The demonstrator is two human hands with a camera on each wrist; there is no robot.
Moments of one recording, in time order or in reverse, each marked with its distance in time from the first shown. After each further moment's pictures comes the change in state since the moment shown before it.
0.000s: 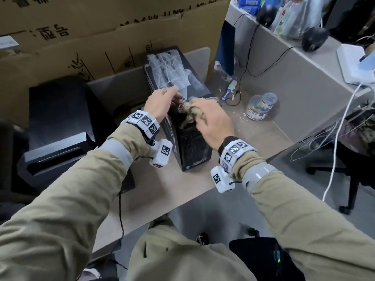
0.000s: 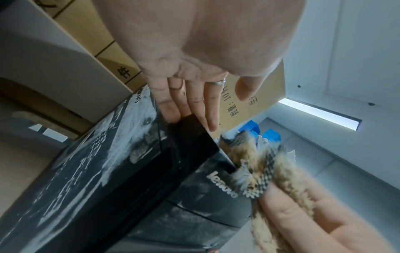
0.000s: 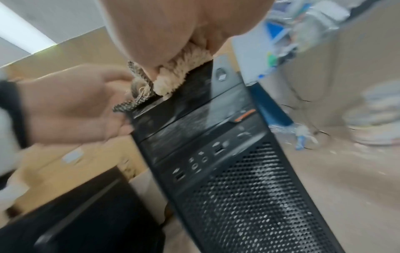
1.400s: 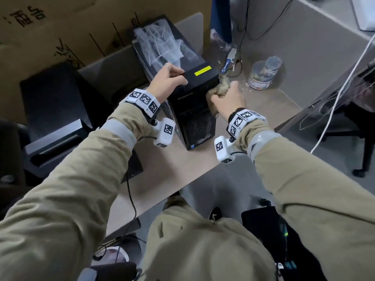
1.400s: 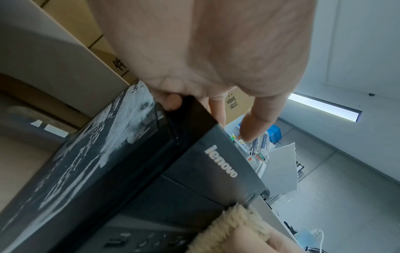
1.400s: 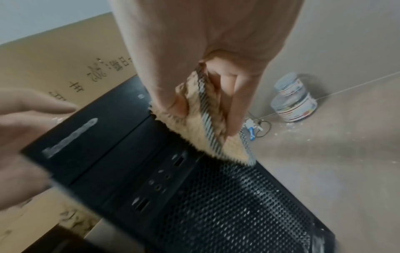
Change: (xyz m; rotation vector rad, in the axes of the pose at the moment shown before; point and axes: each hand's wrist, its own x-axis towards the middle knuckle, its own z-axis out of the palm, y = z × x) left_hand -0.006 0.002 0.020 0.116 -0.173 0.005; right_hand -0.015 0.035 -0.001 0.087 -0.052 0.874
